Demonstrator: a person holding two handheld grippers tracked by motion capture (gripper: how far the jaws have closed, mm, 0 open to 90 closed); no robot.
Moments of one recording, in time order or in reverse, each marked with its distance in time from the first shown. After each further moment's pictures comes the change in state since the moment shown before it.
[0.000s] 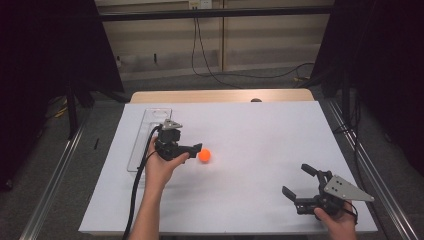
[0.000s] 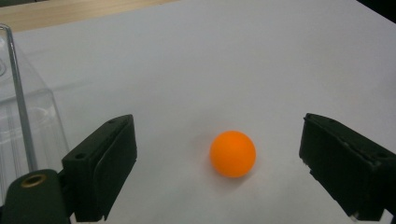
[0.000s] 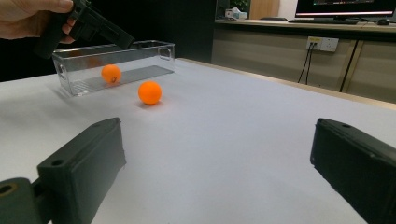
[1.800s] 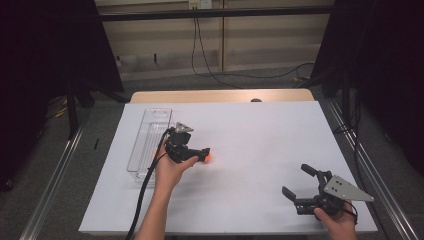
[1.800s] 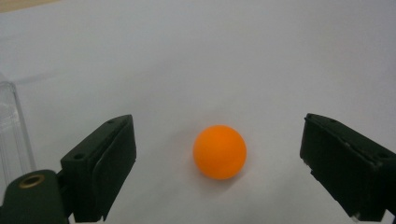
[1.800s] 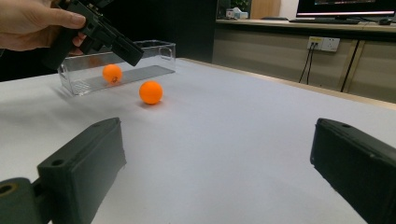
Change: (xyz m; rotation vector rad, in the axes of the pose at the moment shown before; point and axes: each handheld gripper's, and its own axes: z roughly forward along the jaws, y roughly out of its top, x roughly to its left) left arm -0.015 -0.004 0.024 0.047 0.000 0.015; right arm 0.001 0.000 0.000 0.000 0.003 0.004
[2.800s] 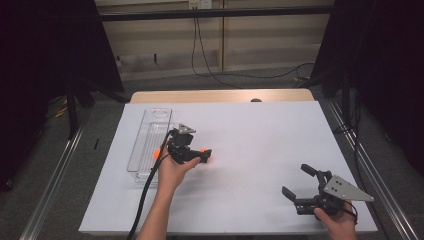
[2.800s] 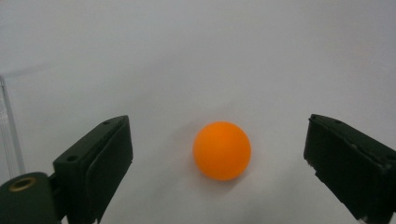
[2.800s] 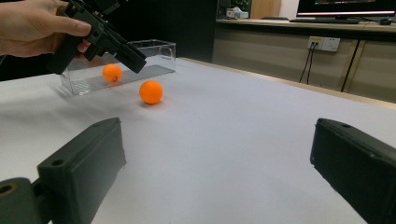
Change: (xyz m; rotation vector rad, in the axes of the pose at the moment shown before) left arm -0.001 -0.004 0.011 0.018 0.014 -0.007; right arm 0.000 0.000 0.000 0.002 0.000 0.000
